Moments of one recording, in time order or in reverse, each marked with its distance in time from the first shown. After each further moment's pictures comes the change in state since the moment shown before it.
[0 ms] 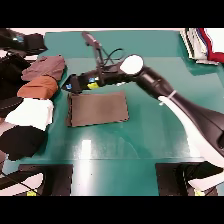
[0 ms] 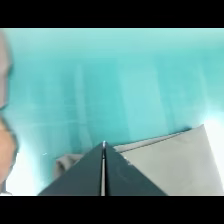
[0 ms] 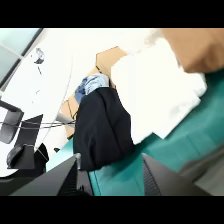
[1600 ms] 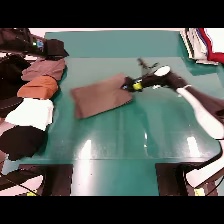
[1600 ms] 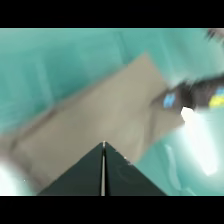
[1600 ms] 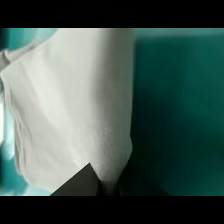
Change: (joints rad) left arm -0.183 -0.019 -0.024 -0.097 0.020 0.035; right arm -0.531 -0.050 -0.371 -0.102 0.044 0.091
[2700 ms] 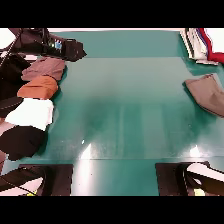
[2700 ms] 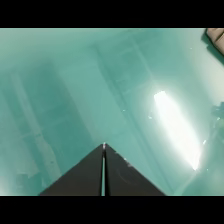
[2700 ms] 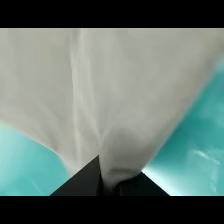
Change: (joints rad) left arm -0.144 0.000 -0.002 0.008 0.087 -0.035; right arm -1.160 0.483 -0.341 -0.452 0.087 0.130
